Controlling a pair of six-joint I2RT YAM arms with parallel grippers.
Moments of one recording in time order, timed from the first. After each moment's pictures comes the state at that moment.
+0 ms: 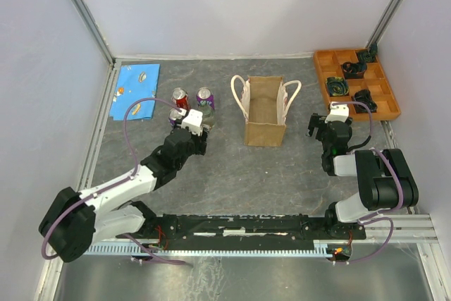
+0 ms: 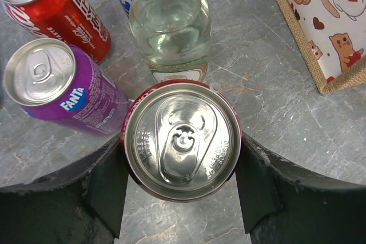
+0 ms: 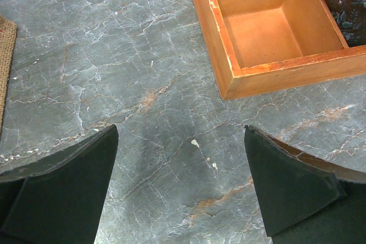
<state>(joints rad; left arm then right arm) -0.69 1.07 0.48 0.18 -0.37 -0.07 0.02 1.51 0.32 0.87 0.18 0.05</state>
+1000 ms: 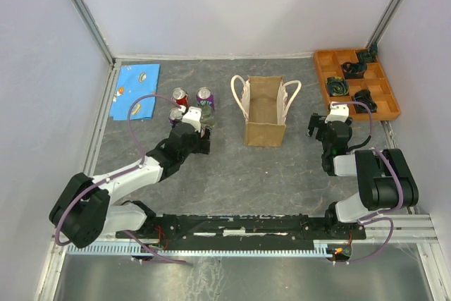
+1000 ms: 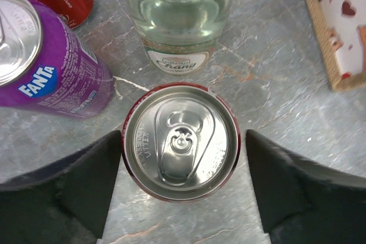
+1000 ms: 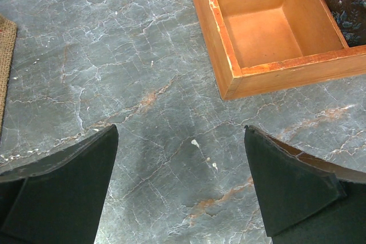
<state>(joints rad) -0.62 1.23 0.53 0.14 -0.29 -0.20 0.02 1.51 0.32 0.87 0.18 0.05</state>
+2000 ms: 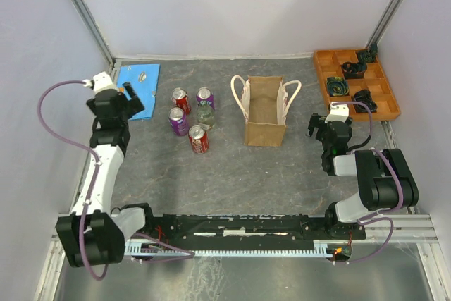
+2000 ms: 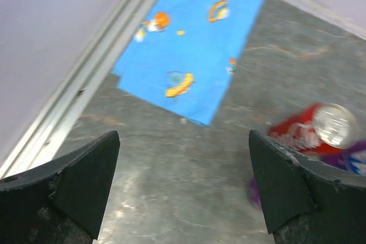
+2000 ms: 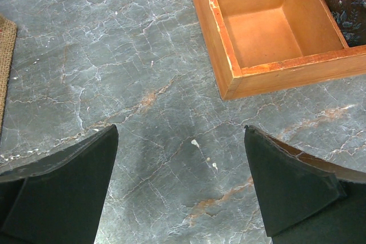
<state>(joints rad) 0.05 1.06 0.85 -0.15 -0.28 -0.24 0.02 1.51 0.32 0.87 0.18 0.05</state>
